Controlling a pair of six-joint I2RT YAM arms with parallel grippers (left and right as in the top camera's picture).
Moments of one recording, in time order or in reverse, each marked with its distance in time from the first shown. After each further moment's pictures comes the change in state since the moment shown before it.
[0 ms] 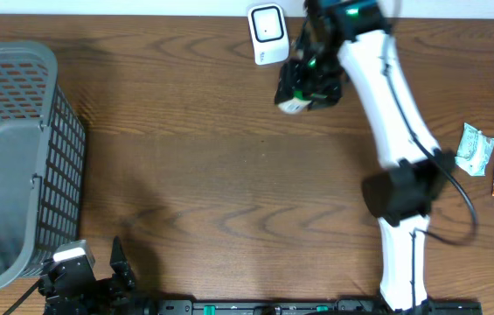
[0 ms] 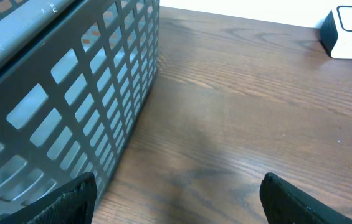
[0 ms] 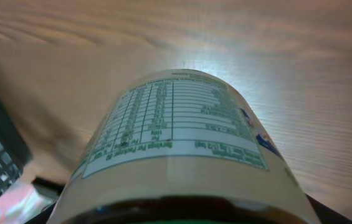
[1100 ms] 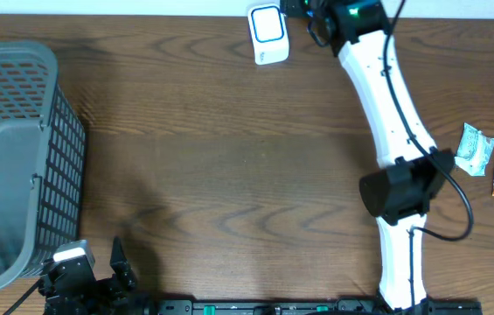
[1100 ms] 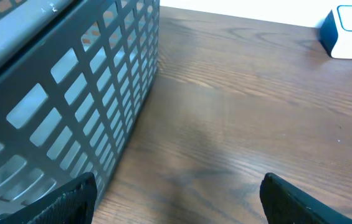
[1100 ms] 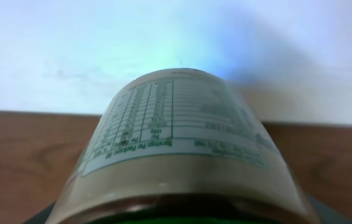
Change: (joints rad) left arm 0.000 0.000 0.000 -0.002 0.000 0.000; right arm 0.006 0.029 0.005 0.919 0.437 -0.117
